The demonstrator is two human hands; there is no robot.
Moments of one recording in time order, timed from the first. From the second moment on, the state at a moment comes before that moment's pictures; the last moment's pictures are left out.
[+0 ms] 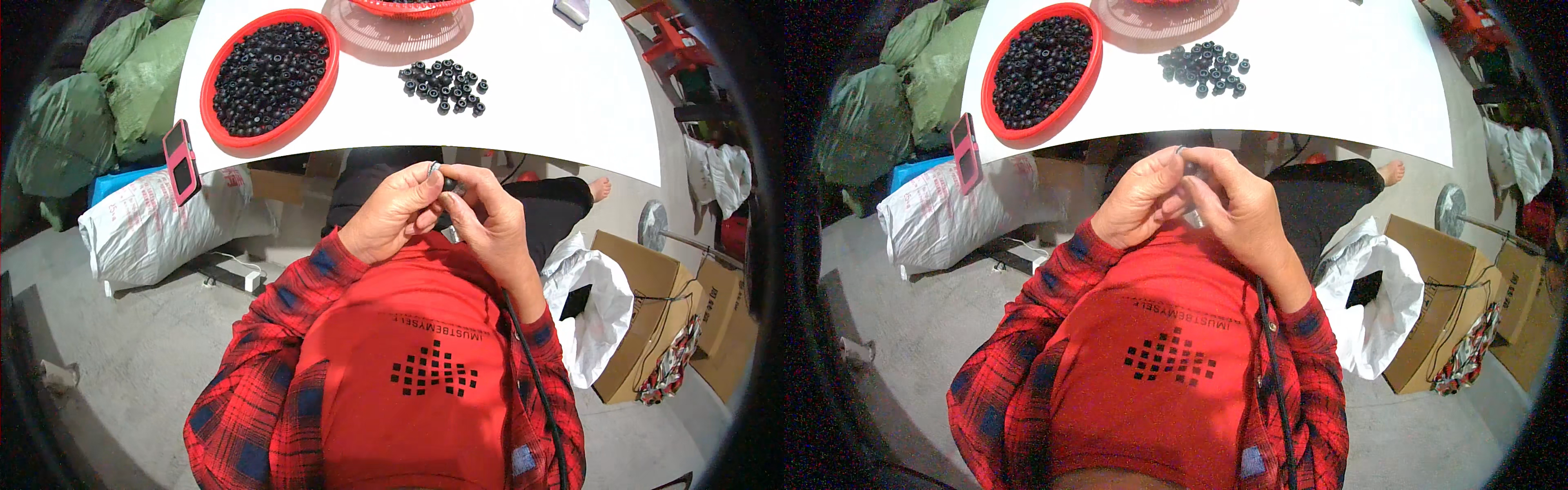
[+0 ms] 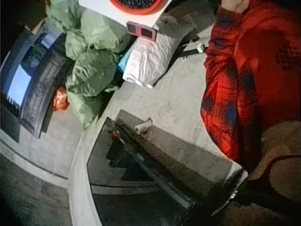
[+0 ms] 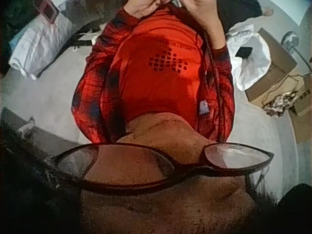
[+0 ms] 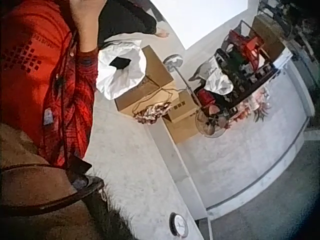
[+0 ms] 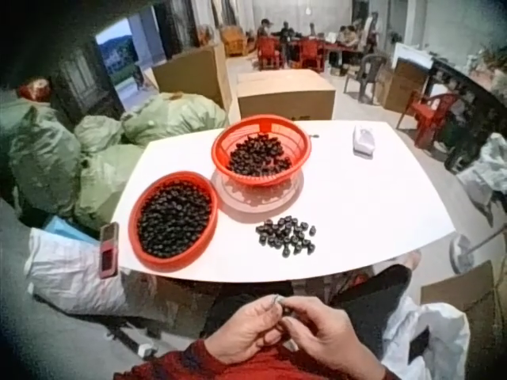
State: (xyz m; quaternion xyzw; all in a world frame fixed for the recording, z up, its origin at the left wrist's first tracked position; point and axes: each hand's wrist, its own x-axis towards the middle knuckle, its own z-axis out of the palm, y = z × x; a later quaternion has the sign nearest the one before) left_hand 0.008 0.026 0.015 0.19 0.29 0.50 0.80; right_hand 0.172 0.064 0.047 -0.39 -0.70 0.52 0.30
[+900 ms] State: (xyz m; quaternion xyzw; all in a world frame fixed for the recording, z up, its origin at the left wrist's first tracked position) left_hand 0.013 0.003 0.015 0.22 0.35 0.48 0.77; right_hand 0.163 0.051 0.042 -0.49 -0.62 0.50 0.36
